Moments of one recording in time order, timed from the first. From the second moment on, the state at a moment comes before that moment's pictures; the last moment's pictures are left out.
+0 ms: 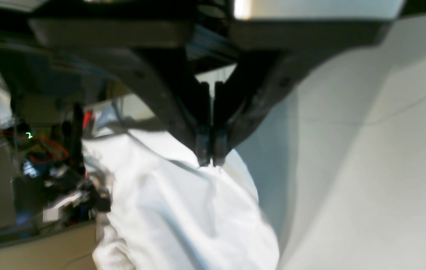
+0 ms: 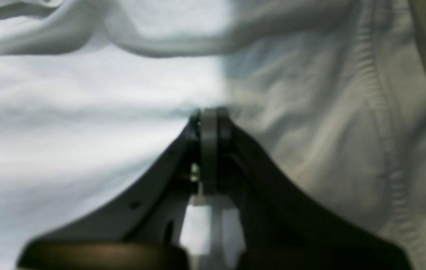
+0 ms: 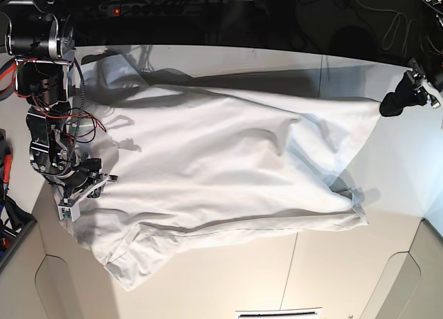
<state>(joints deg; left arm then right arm) 15.0 -20.6 -47.9 75.2 -79.4 -39.0 78.1 22.2 13.0 4.4 40.0 8.2 13.6 -19.8</state>
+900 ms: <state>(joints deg) 21.0 -20.5 -49.9 79.2 -60.2 -38.7 56.1 22.2 12.9 4.4 40.0 8.2 13.6 -19.7</state>
